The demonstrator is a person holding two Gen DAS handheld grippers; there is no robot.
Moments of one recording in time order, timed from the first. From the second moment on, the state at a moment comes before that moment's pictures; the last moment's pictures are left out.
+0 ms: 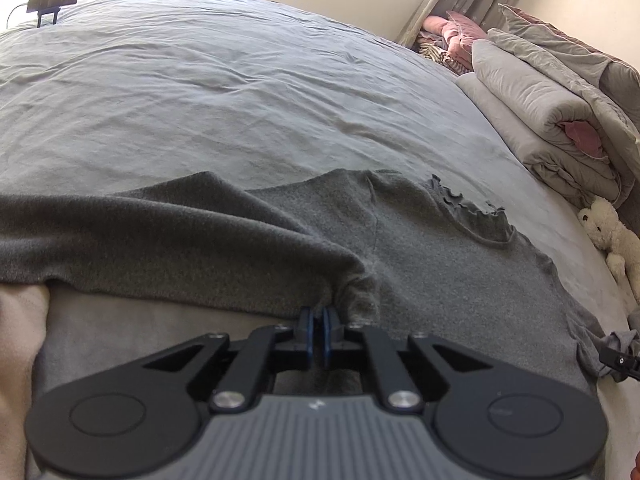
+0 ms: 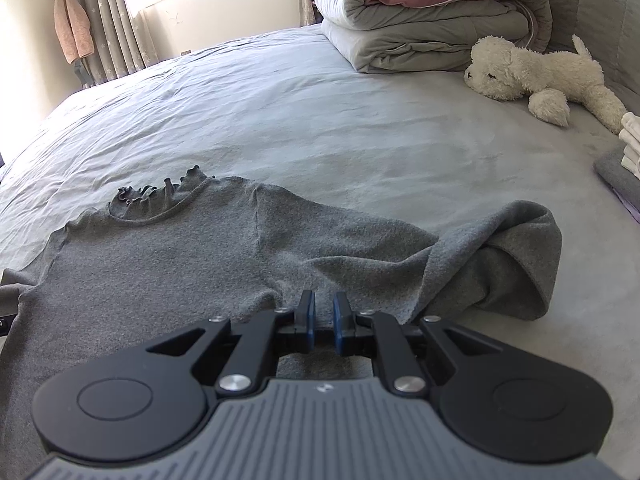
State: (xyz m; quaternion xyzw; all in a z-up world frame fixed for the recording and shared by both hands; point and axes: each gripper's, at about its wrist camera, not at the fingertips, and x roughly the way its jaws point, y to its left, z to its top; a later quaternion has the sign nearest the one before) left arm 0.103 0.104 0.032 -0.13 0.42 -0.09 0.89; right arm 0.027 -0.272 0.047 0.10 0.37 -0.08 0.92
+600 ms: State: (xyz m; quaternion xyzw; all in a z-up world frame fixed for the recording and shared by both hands) left arm 0.100 0.099 0.047 -0.03 0.38 -0.04 0.93; right arm 0.031 -0.277 0.040 0.09 0.39 -0.10 0.91
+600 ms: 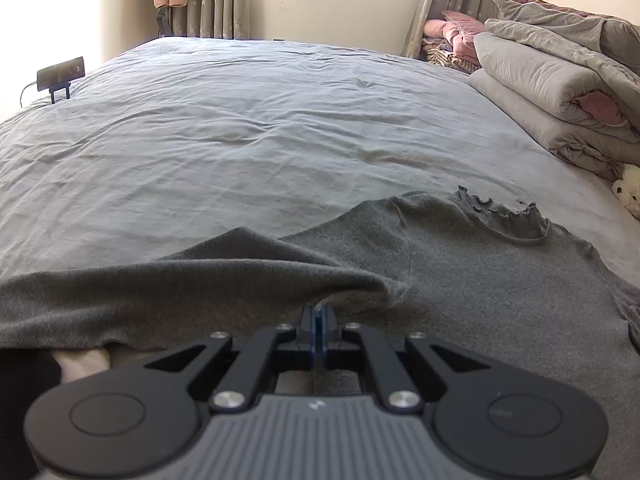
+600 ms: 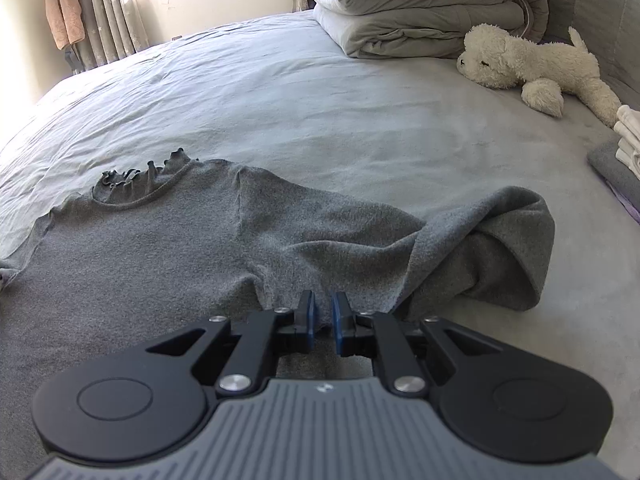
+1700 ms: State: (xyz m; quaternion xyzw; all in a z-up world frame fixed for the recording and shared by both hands) left arm 0.065 0.080 0.031 -0.05 0.44 -0.10 0.89; right arm 0.036 -0.290 0.039 0.08 0.40 -0.12 0.91
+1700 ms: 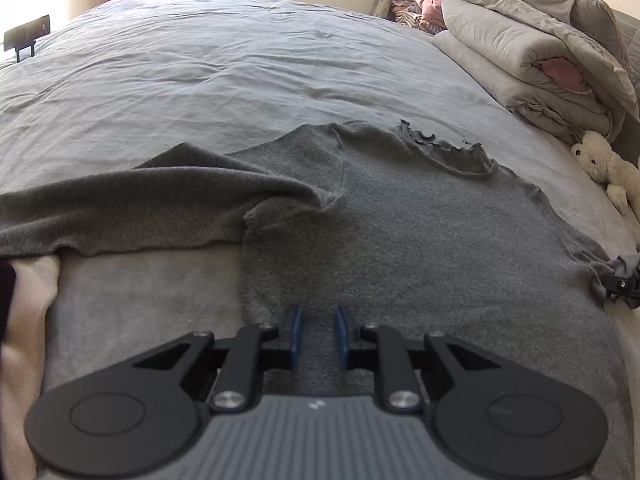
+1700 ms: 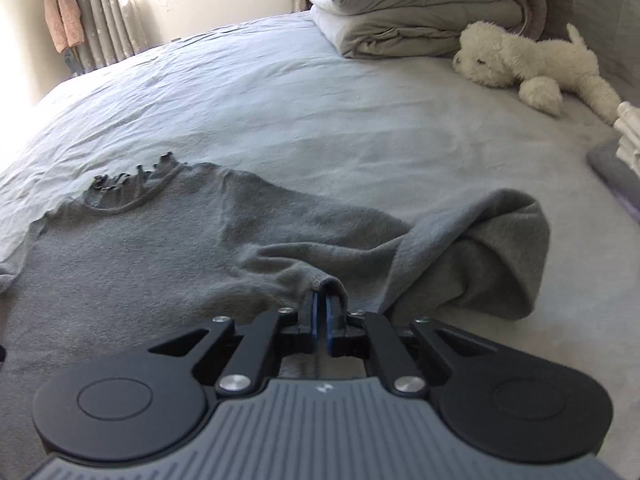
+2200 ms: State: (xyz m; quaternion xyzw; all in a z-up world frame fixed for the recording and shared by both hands) left arm 0.063 0.088 0.040 -0.05 0.44 -0.08 0.89; right arm -0.012 -0.434 0.062 0.27 0.35 -0.24 0.86
